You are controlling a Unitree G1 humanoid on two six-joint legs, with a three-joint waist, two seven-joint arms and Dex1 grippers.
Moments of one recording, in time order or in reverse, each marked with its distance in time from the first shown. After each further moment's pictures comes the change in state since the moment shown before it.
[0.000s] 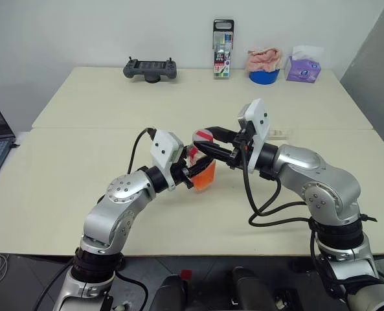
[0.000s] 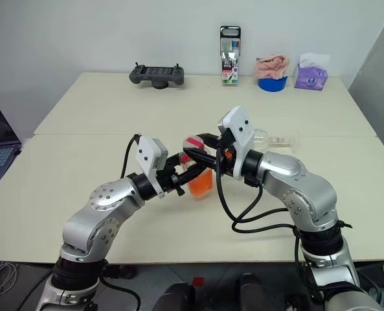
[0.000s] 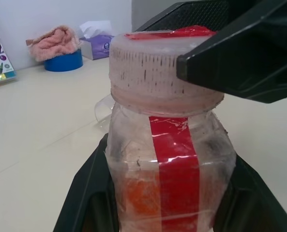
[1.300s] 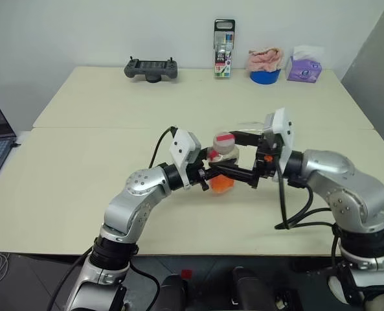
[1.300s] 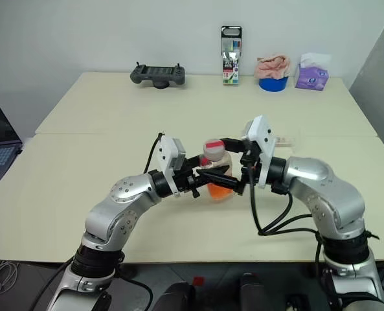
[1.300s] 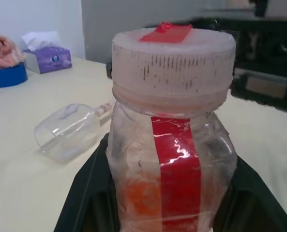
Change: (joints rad) left arm -0.085 -0.069 -0.063 0.123 -0.001 -0.068 -0.124; right arm 0.105 -0.109 -0.092 -0.101 0.011 0.023 0.166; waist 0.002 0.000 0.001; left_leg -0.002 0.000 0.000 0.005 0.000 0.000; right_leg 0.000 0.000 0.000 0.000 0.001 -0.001
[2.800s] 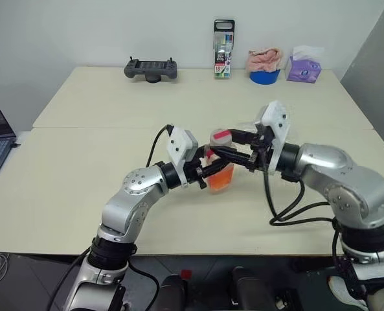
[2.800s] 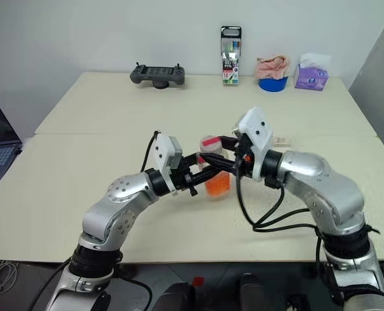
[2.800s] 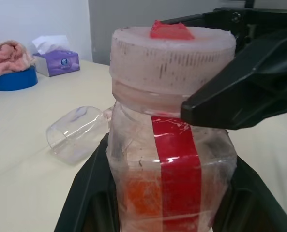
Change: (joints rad) left arm 0.003 0.016 0.001 -0.018 0.001 0.015 -0.014; right arm -0.095 -0.077 0.050 0.118 0.020 -0.062 0.041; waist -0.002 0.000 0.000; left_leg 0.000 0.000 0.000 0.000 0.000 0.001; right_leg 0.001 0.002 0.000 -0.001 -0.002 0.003
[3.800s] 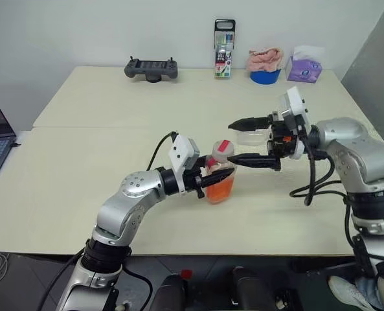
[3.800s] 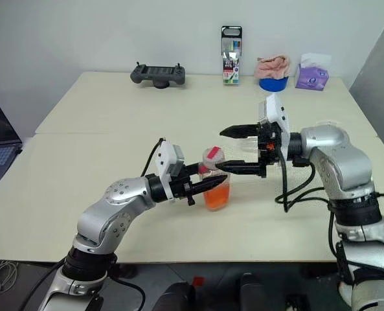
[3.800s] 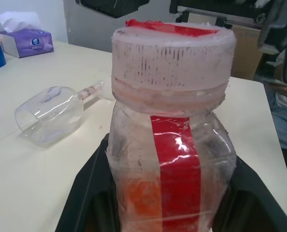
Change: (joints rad) left arm 0.017 0.041 -0.013 -0.019 -0.031 0.050 -0.056; right arm -0.080 -0.066 -0.021 0.231 -0.069 -0.176 0.393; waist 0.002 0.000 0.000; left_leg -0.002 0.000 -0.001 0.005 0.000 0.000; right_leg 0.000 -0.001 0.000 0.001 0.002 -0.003
